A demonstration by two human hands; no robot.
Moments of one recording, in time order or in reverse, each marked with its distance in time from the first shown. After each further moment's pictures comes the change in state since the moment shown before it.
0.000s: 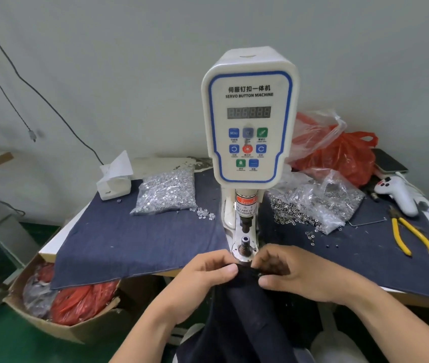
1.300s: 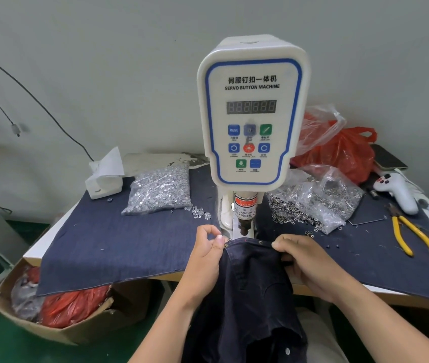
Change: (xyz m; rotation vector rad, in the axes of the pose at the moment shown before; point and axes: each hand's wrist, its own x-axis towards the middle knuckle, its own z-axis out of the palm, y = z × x) left_hand 0.049 -0.030 -0.002 0.308 0.455 0.021; right_hand 0.032 0.048 -0.007 0.586 0.358 0.165
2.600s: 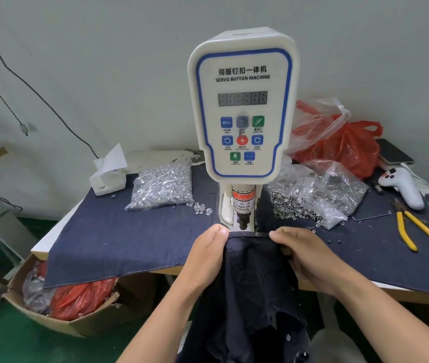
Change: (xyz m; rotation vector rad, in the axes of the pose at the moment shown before) left_hand 0.003 0.020 0.004 0.131 0.002 -0.006; right_hand -0.003 -0.004 -0.002 -0.025 -0.047 0.009
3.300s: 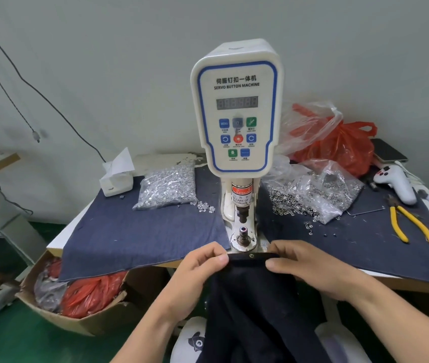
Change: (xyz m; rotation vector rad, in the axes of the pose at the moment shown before) left_hand -0.062 -0.009 -0.030 -0.365 -0.318 0.096; right_hand -0.050 -0.009 0.006 -0.194 -0.307 -0.132
